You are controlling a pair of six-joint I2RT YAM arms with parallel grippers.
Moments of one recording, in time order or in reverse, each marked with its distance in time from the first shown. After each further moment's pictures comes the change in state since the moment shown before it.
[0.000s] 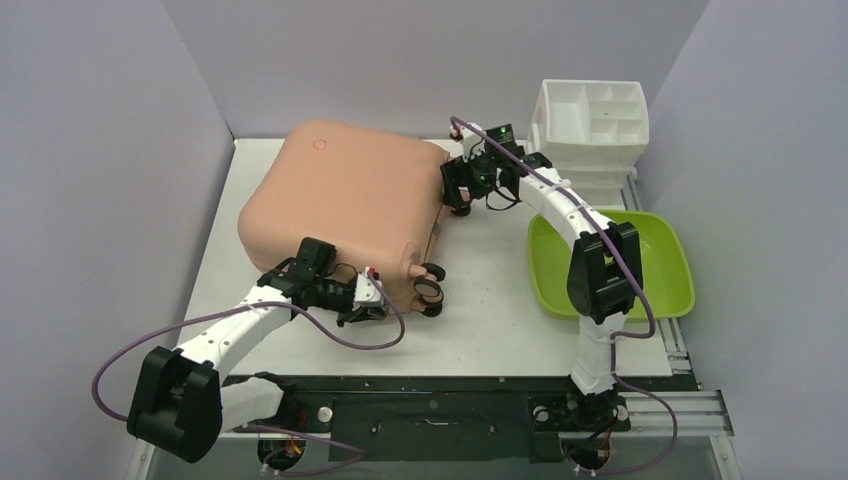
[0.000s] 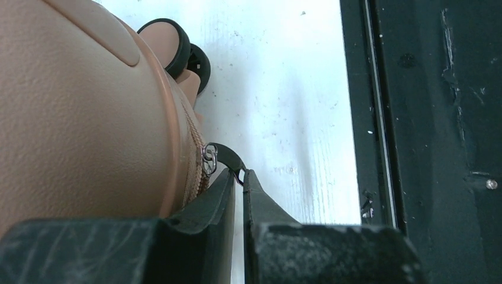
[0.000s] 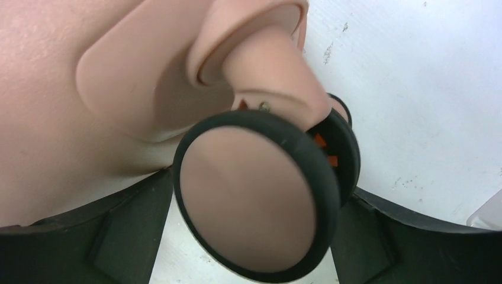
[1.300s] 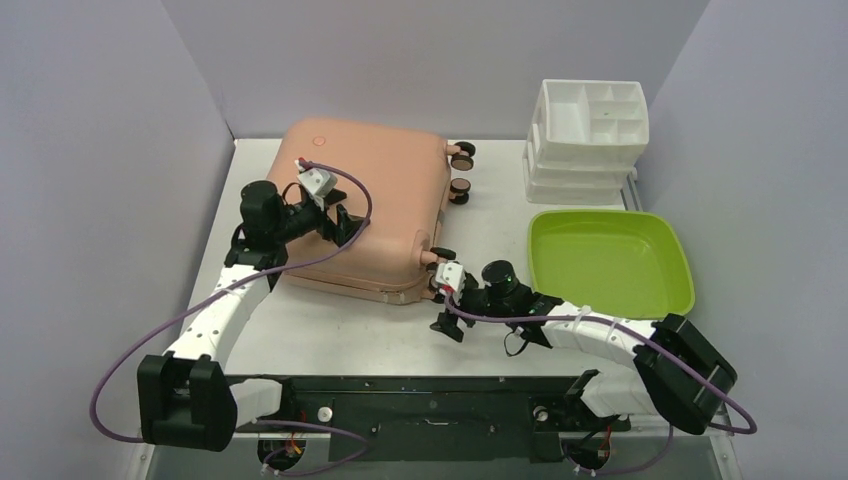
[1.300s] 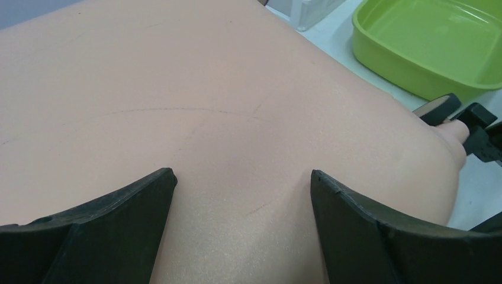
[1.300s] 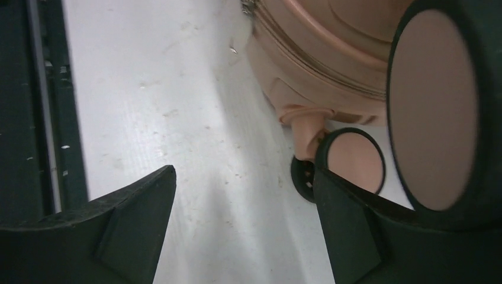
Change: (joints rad) left arm 0.268 0.030 0.200 0.655 -0.183 -0.834; right arm 0.391 -0.726 -1.218 0.762 -0.157 -0.176
